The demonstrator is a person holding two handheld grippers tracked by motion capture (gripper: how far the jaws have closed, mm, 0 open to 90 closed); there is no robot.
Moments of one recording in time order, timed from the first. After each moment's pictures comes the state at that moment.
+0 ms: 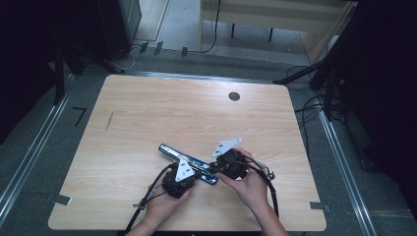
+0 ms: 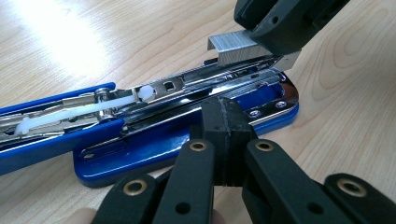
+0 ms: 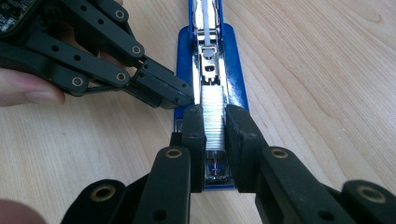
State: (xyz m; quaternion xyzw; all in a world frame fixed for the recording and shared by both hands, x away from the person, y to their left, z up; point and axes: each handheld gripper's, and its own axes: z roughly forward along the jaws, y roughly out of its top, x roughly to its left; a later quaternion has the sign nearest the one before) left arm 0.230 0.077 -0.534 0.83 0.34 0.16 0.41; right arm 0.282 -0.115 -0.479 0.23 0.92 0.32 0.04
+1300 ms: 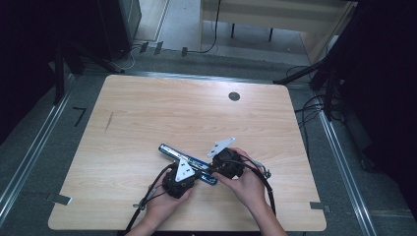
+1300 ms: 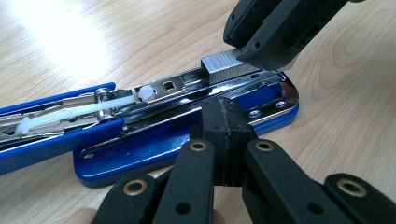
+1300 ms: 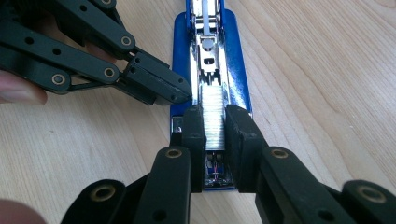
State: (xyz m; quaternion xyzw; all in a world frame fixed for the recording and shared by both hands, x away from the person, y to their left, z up) left arm 0.230 0.077 -0.534 0.83 0.34 0.16 0.41; right arm 0.286 -0.105 -0.483 0.24 0.93 0.29 0.04
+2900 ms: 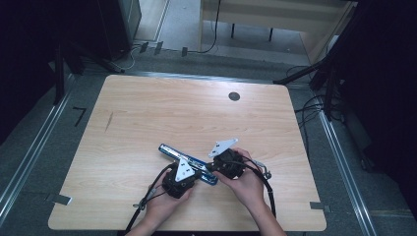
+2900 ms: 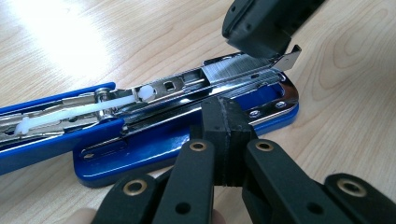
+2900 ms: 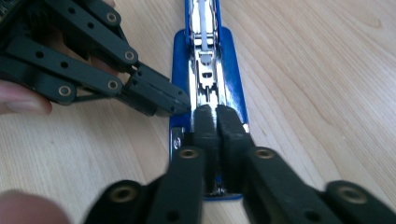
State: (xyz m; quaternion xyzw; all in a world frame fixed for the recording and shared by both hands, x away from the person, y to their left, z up) left arm 0.230 0.077 -0.534 0.83 0.34 0.16 0.41; right arm 0.284 -0.108 -0.483 0.24 0.92 0.32 0.05
